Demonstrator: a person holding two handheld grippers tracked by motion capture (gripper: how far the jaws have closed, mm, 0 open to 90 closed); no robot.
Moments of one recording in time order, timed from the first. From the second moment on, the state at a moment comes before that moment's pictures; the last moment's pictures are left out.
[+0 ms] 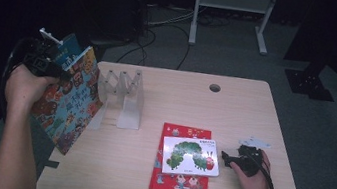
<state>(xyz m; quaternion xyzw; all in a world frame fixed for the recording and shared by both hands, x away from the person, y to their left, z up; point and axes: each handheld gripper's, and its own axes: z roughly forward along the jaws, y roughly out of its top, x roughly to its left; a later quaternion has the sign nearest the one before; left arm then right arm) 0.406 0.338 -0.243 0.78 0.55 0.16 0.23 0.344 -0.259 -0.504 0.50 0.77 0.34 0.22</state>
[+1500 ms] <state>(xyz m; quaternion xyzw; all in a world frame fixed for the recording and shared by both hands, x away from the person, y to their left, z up) 0.387 0.268 -0.273 0.88 0.40 0.09 0.25 0.344 -0.259 -0.503 0.50 0.77 0.34 0.22</state>
